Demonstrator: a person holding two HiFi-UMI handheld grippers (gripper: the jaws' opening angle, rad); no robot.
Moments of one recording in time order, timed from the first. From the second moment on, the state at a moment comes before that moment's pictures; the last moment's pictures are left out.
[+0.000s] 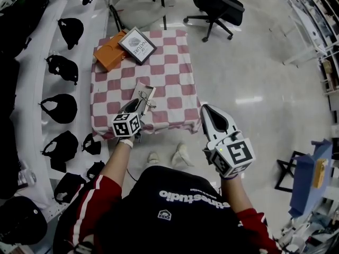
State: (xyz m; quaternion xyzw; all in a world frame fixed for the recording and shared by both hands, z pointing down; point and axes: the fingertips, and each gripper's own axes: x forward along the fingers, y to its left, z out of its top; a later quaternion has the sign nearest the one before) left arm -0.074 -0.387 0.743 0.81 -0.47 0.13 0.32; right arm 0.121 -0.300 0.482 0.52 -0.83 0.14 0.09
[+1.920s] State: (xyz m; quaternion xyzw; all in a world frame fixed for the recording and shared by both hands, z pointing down) left arm -0.076 -0.444 0.874 0.70 -0.51 0.24 0.43; right arm 0.164 -0.322 0.526 0.55 -0.80 0.17 0.14
